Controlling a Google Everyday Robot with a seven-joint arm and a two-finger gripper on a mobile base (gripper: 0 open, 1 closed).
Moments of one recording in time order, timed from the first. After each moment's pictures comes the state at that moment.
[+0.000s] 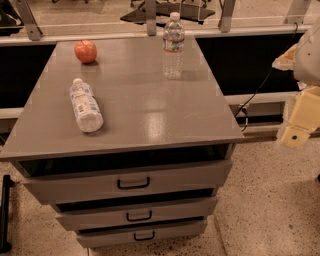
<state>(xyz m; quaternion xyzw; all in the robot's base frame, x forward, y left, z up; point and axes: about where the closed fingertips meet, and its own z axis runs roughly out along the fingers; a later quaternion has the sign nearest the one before) 0.438 -0.217 0.976 -0.60 0.78 -0.03 0.16</state>
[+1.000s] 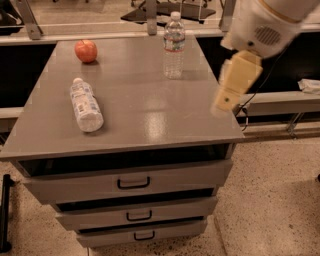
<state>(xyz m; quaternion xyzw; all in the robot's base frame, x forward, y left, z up) 0.494 -0.130 0.995 -0.61 0.77 0.02 0.20</state>
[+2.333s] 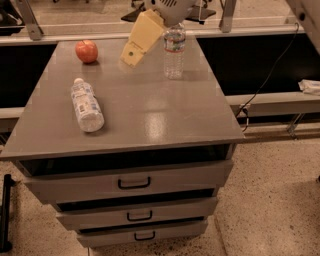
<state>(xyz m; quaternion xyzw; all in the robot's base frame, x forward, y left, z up) 0.564 0.025 1.023 -0.55 0.79 0.13 0.23</state>
